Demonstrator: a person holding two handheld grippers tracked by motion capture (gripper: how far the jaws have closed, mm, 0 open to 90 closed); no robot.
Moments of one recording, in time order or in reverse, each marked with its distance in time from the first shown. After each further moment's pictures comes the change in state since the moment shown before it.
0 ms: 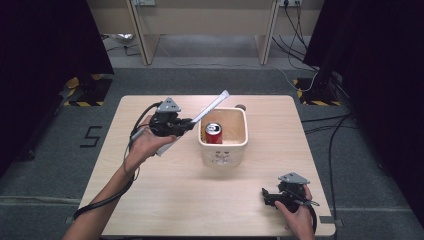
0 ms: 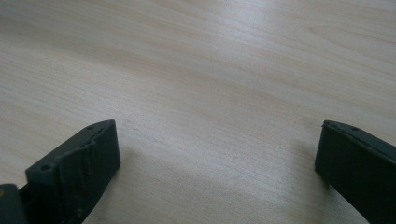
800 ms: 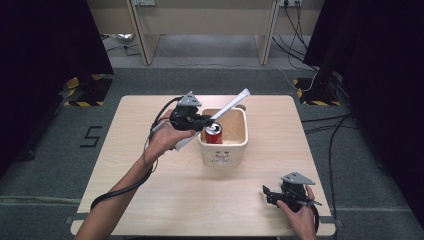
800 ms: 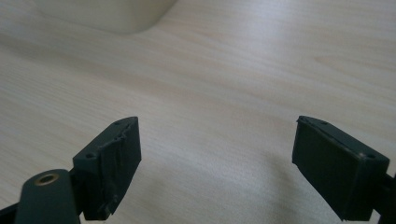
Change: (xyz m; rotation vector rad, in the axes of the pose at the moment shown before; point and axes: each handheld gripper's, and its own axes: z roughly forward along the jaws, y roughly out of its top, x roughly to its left) left arm -0.016 0.029 0.039 -0.019 -0.090 0.016; right arm -0.001 0.005 -0.013 -0.085 0.077 0.008
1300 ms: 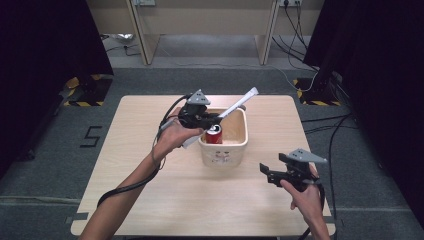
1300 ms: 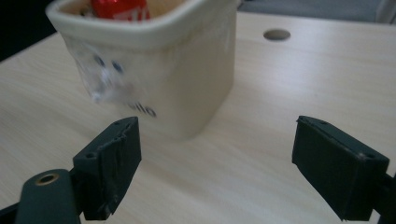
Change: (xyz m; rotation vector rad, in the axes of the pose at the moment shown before) left arm -0.007 0.012 0.016 -0.001 -0.010 0.026; right arm 0.002 0.085 -0.035 -0.173 0.163 -0.018
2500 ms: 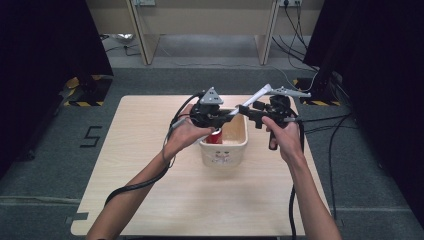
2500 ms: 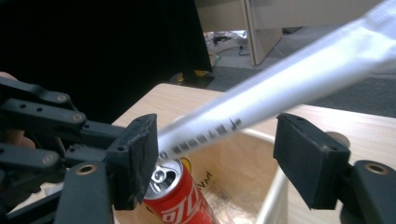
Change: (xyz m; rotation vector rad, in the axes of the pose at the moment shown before) left arm -0.021 0.021 0.011 -0.047 0.001 0.070; right arm -0.002 0.146 0.060 -0.107 0.176 0.124
